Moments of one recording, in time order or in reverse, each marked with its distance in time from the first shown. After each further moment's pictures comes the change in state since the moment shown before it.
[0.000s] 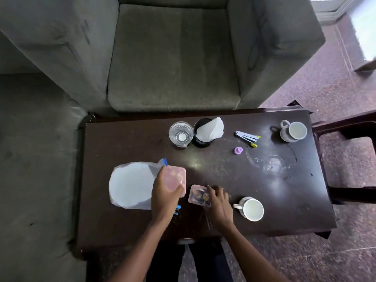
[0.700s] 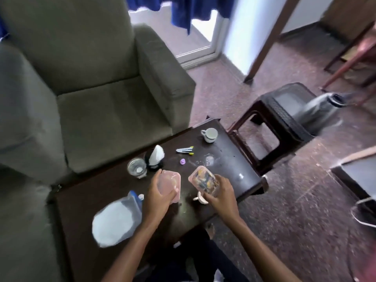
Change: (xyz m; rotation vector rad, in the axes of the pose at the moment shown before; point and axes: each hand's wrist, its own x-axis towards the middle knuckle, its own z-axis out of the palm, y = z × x) left_hand -0.122 0.125 -0.035 0.096 -0.369 0.379; right_hand -0.182 0.008 -0.166 0.664 0.655 0.167
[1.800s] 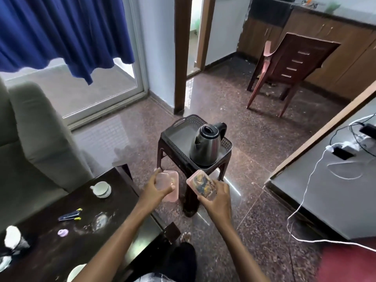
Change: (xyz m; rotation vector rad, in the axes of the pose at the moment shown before) left_hand 0.006 0.275 0.430 0.099 -0.304 0.195; right_hand 0.147 0.236 -0.389 0.097 0.353 0.127
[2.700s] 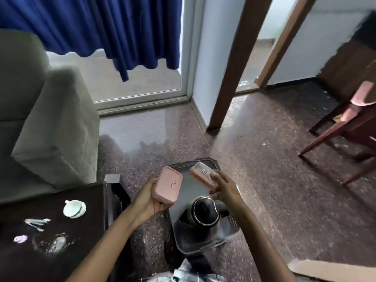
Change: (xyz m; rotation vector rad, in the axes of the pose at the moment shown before) left_hand 0.253 0.112 0.057 -1.122 0.030 -0.426; right_hand 0.408 -0.058 -0.007 0.479 -0.756 0.178
